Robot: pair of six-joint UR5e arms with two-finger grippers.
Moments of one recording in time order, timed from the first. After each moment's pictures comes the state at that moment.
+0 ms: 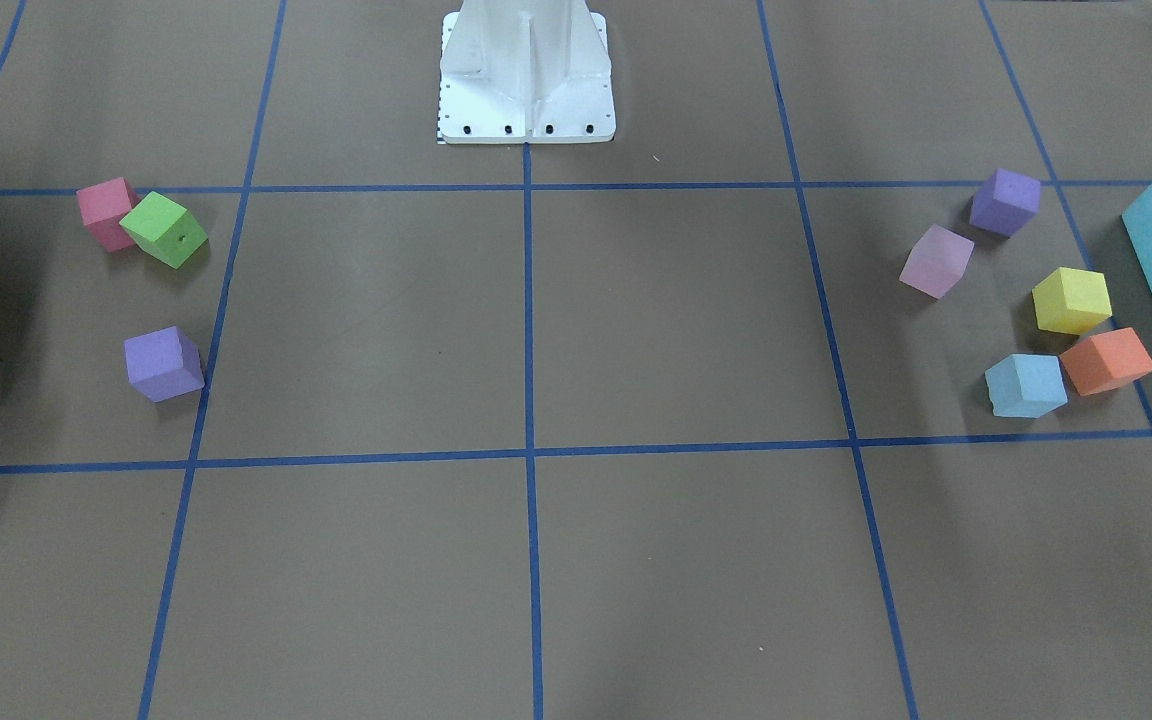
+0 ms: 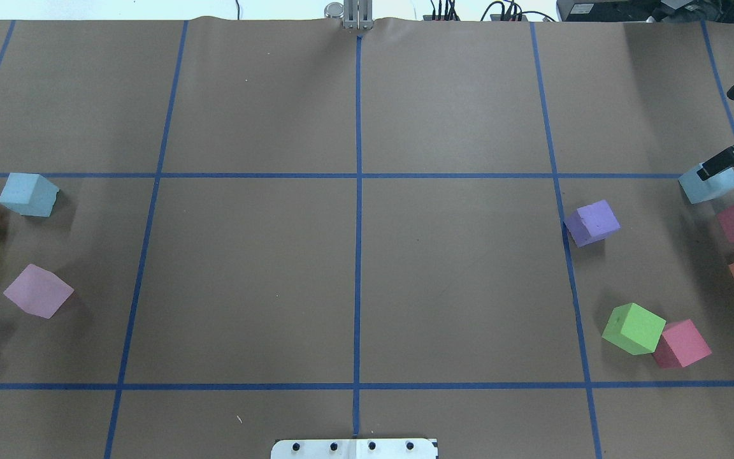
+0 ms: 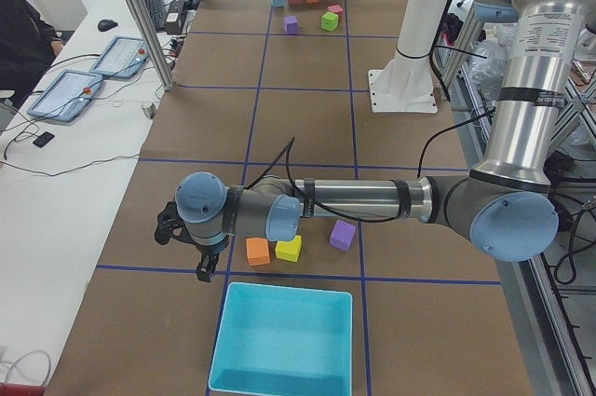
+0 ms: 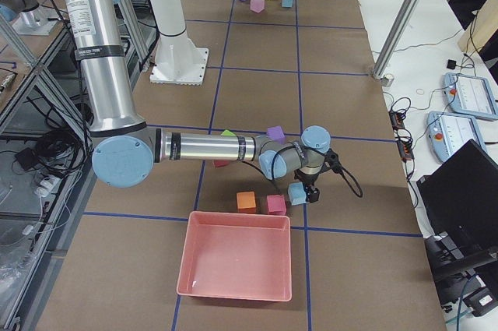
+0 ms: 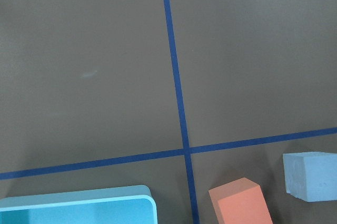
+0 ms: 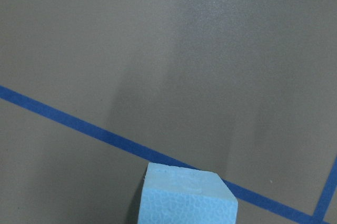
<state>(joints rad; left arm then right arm) -1.64 -1.72 -1.42 -1.72 -2.45 0.07 1.24 -1.40 1.33 -1.15 2.26 0.08</state>
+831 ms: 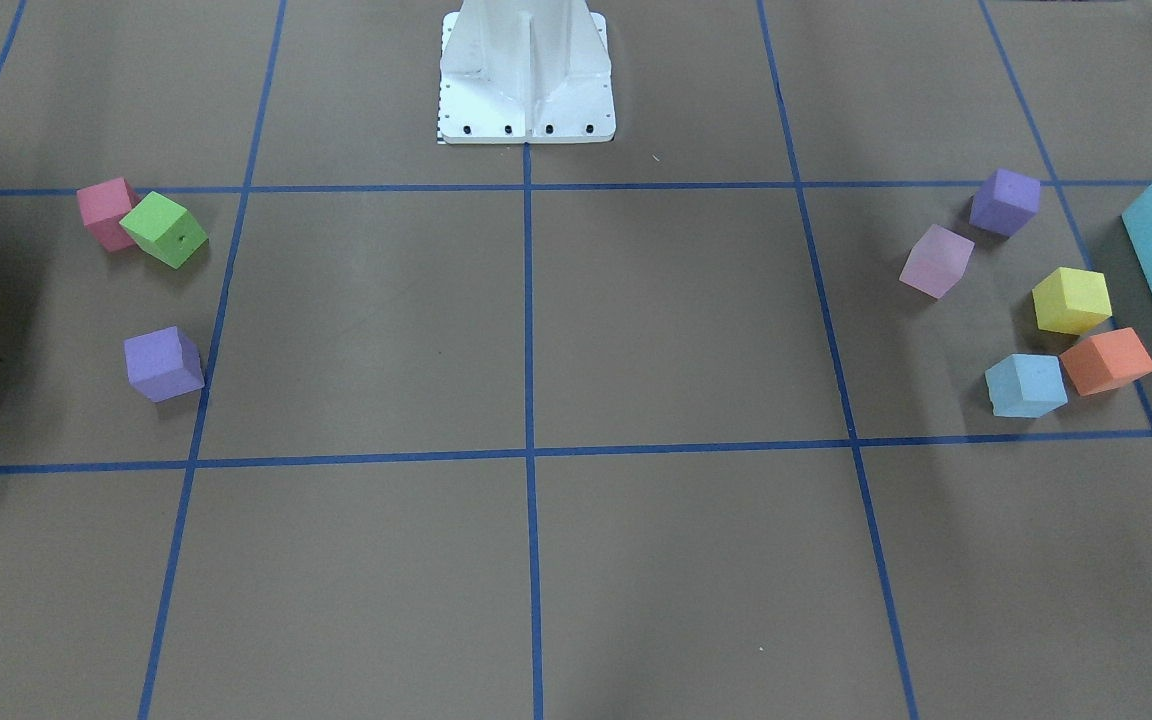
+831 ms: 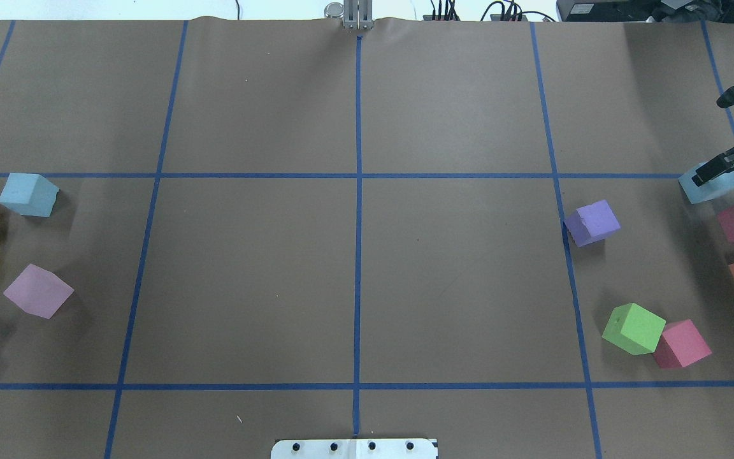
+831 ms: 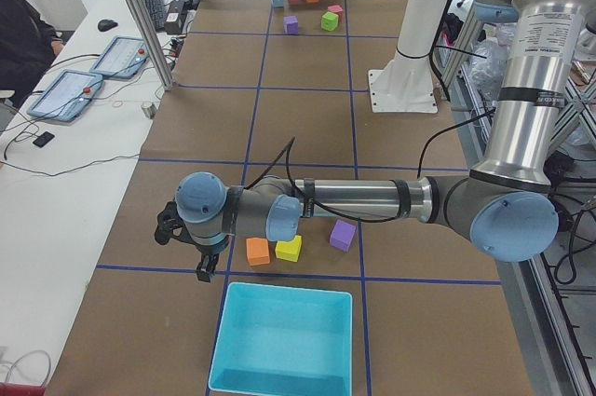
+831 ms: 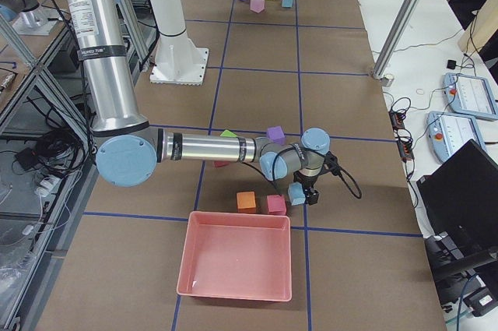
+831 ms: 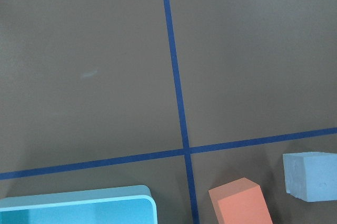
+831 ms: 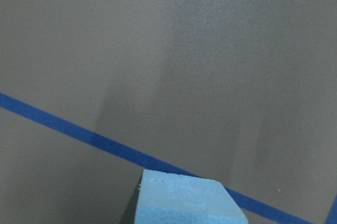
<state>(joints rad) -1.65 -1.72 -1.42 -1.72 -2.45 0.07 1.21 -1.39 1.29 -1.14 2.24 0.09</state>
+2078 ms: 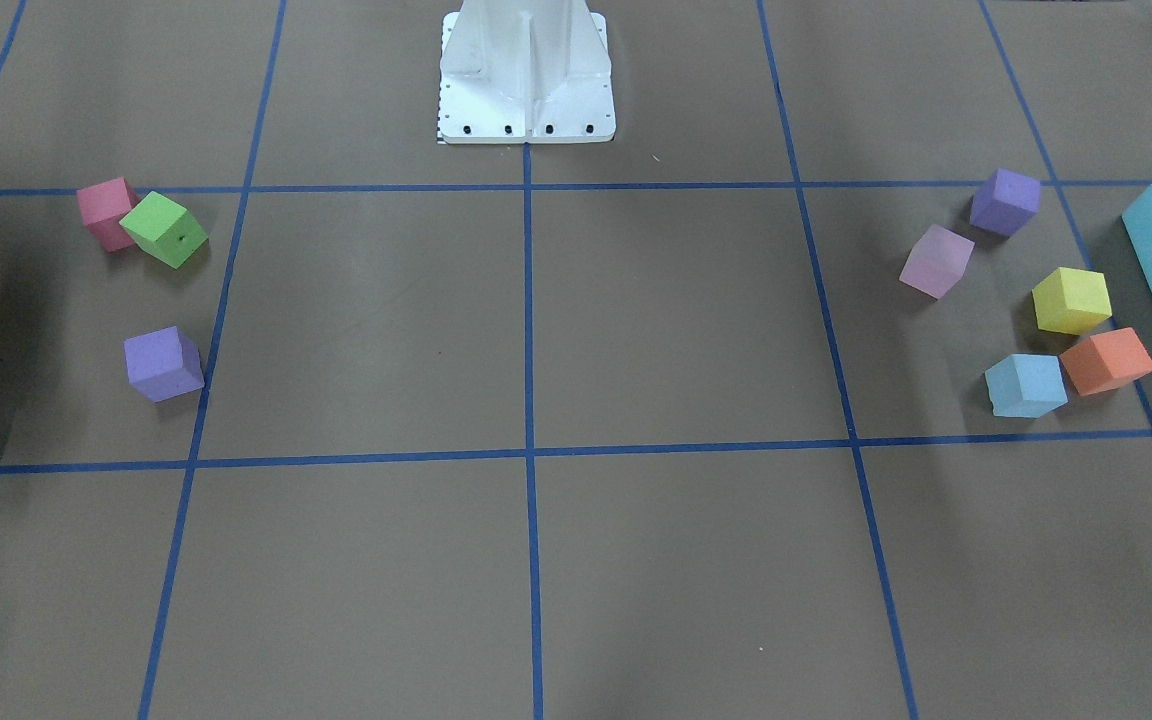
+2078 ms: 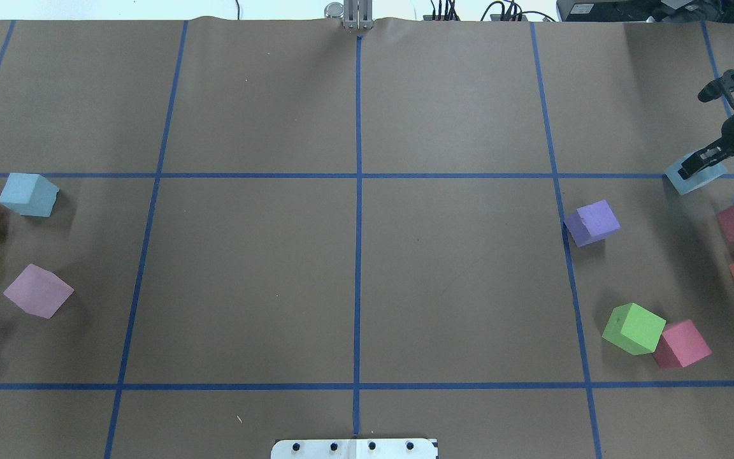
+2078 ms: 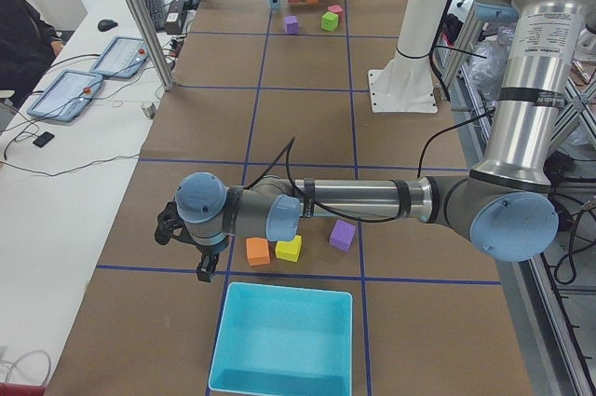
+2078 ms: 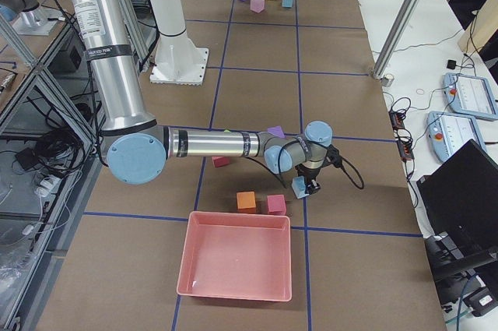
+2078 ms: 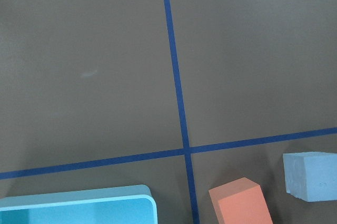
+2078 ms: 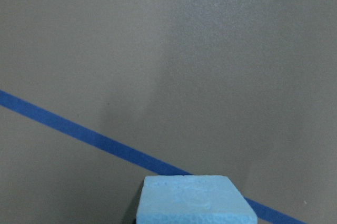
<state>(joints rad) -1.64 -1.72 -1.42 -1.71 -2.45 0.07 1.19 -1.34 1.30 -1.16 2.24 0.12</state>
